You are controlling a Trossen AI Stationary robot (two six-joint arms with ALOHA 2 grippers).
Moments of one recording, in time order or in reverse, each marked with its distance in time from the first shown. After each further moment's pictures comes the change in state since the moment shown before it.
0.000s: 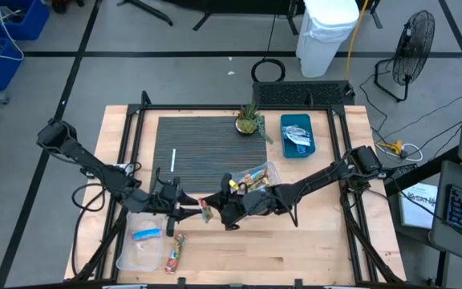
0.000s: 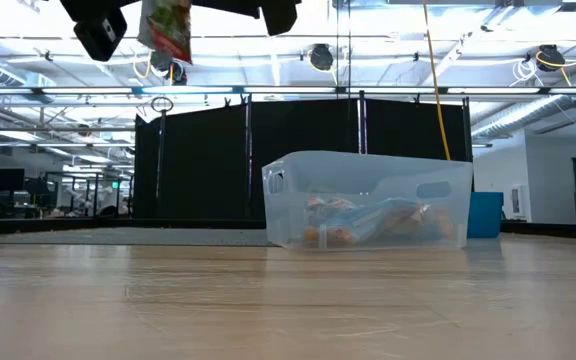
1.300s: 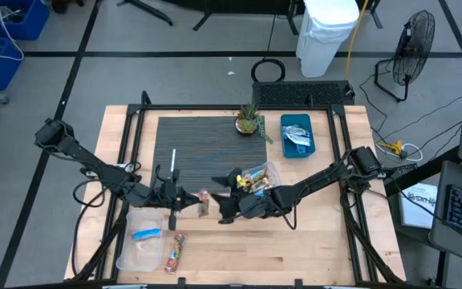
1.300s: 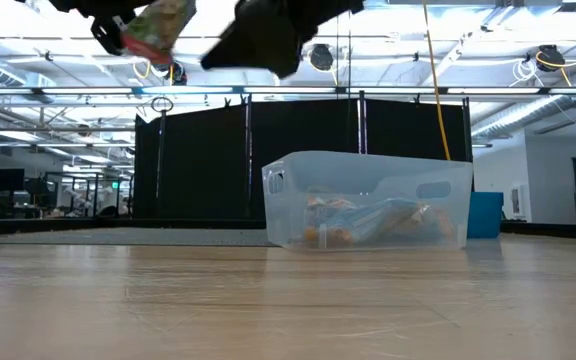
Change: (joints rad) left arm 0.039 -0.053 0.000 -0.087 0.012 0.223; right arm 0.009 0.003 0.001 -0.137 0.339 0.116
